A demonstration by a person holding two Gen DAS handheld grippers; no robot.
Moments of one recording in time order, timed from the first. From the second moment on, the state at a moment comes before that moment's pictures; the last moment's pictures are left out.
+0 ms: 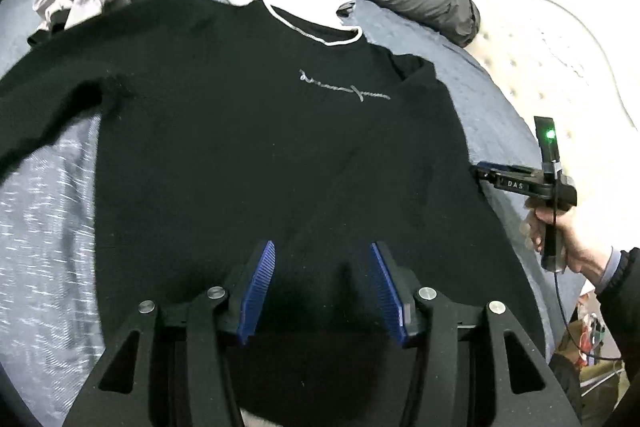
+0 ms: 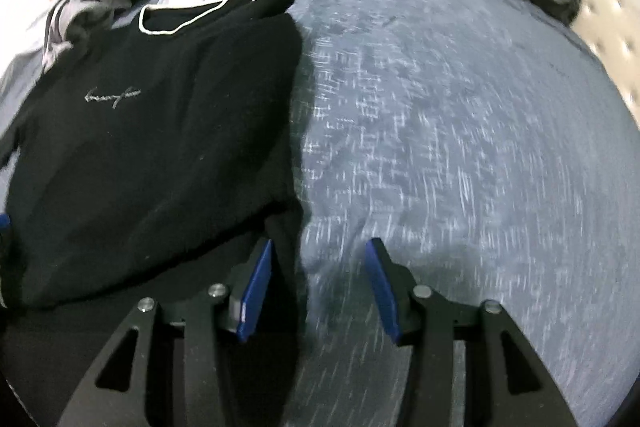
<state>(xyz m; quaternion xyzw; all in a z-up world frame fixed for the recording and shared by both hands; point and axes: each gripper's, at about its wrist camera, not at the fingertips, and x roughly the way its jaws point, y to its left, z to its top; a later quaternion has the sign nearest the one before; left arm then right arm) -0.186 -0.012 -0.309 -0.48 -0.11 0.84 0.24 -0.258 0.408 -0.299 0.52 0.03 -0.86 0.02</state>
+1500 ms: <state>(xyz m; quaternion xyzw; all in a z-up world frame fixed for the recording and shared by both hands) -0.195 -0.017 -0.335 -0.48 -0.11 0.84 0.23 -0.428 0.382 -0.245 0.54 -0.02 -0.84 -0.02</state>
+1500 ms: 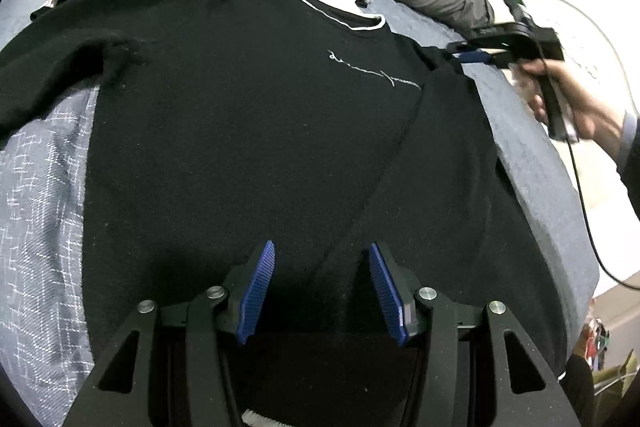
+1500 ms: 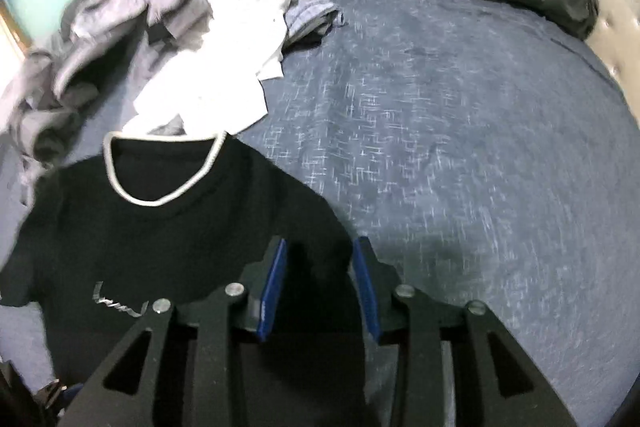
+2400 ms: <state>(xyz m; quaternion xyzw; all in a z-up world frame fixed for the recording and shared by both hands) -0.194 -0.023 -0.339 -0.49 -0.12 0.83 0.24 -0.449 0.433 -0.264 0.51 -0.09 -0.86 -0.04</state>
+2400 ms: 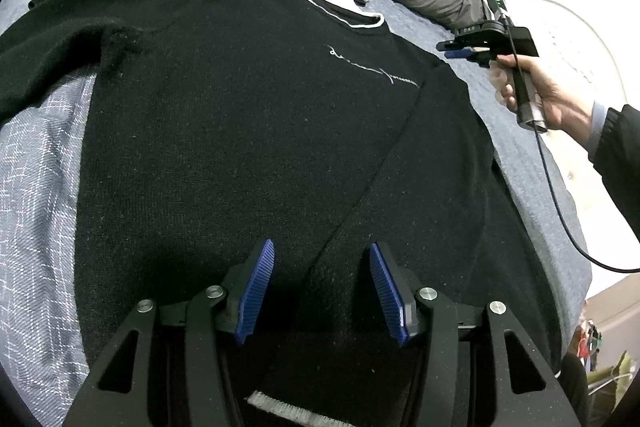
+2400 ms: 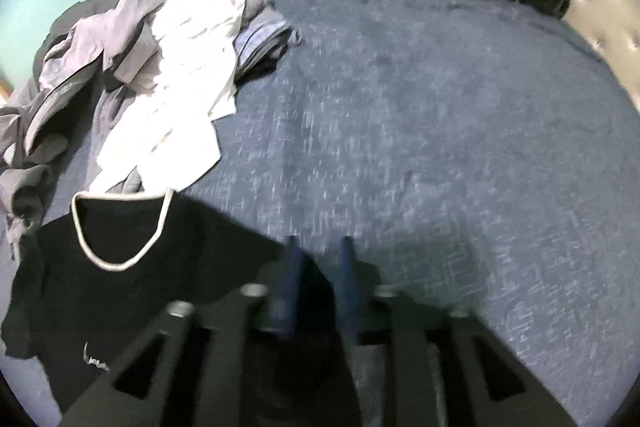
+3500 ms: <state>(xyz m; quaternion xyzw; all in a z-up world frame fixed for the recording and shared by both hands) -0.198 -0.022 -0.338 -0.49 -0.12 0.83 0.24 -0.399 0.430 -0.240 0.44 -0.08 -0.89 -0.09</state>
